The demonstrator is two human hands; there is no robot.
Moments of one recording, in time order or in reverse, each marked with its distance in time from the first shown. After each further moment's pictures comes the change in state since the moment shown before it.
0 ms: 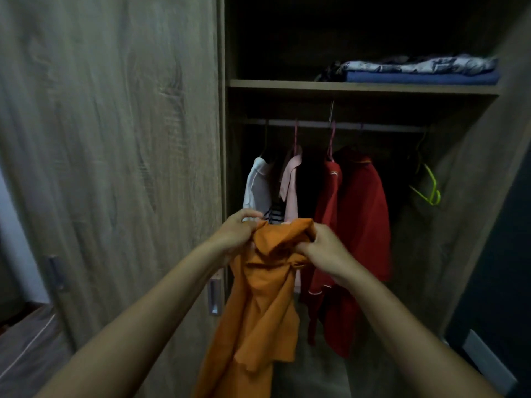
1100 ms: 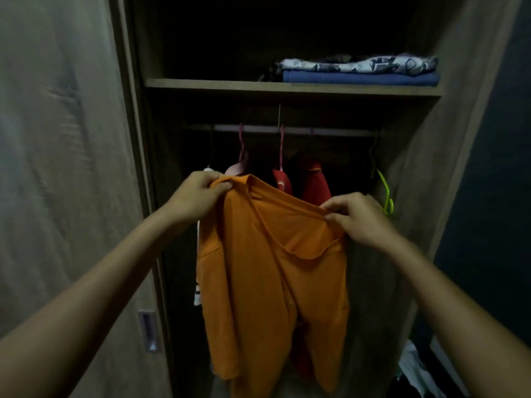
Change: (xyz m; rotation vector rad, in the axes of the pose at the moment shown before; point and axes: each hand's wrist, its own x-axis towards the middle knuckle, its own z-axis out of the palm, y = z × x) left_hand 0.068 0.081 0.057 0.533 0.071 0.474; right_hand 0.043 0.028 -0.194 -0.664 0.155 -0.081
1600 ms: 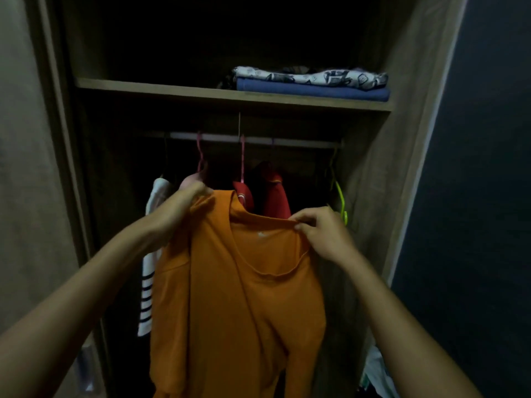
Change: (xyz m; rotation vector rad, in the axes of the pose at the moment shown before) left_hand 0.029 0.027 0.048 -0.383 -0.167 -0.125; right_hand 0.015 0.043 0.007 0.171 0.126 0.130
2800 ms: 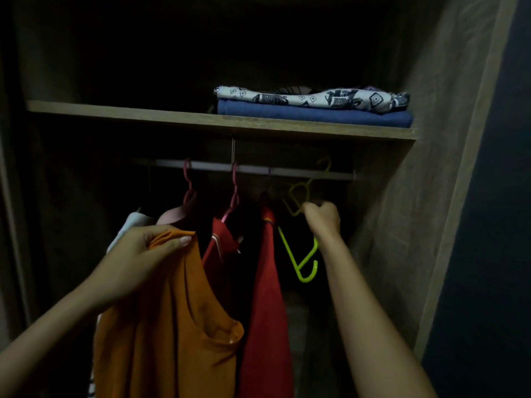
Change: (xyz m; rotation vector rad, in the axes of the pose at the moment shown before) left_hand 0.044 -0.025 0.007 0.261 0.200 0.175; right_hand 0.175 0.047 0.003 0.347 0.290 0.428
